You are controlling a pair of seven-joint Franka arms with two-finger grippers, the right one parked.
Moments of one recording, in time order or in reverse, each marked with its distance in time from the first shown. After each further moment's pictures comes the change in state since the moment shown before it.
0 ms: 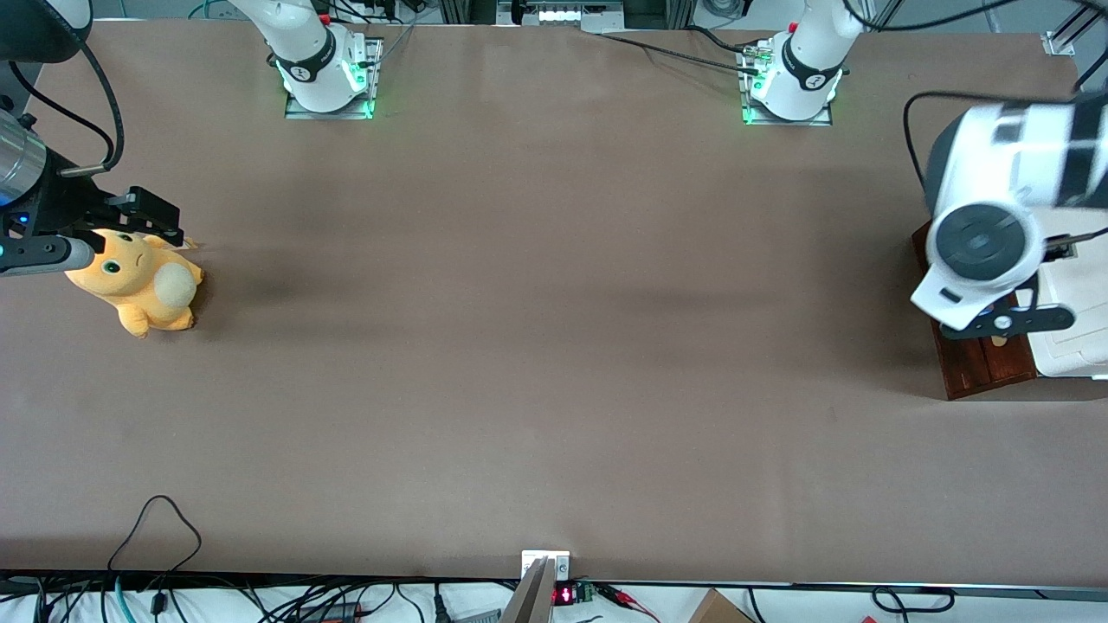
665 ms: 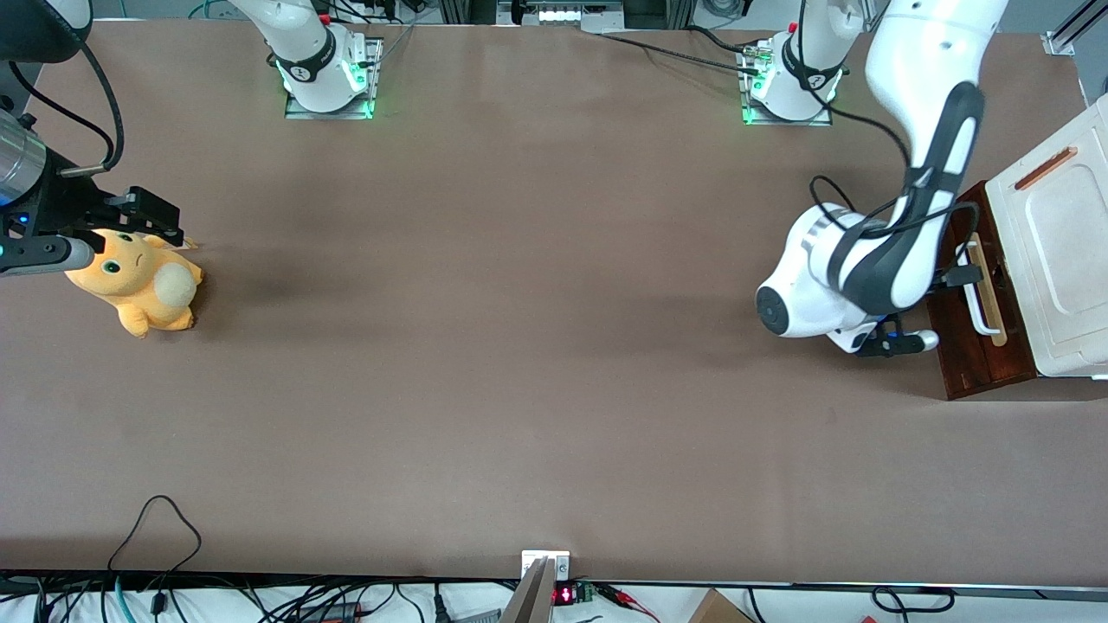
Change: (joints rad) arm -0.114 0.249 -0.006 -0.130 0.309 -0.107 -0.320
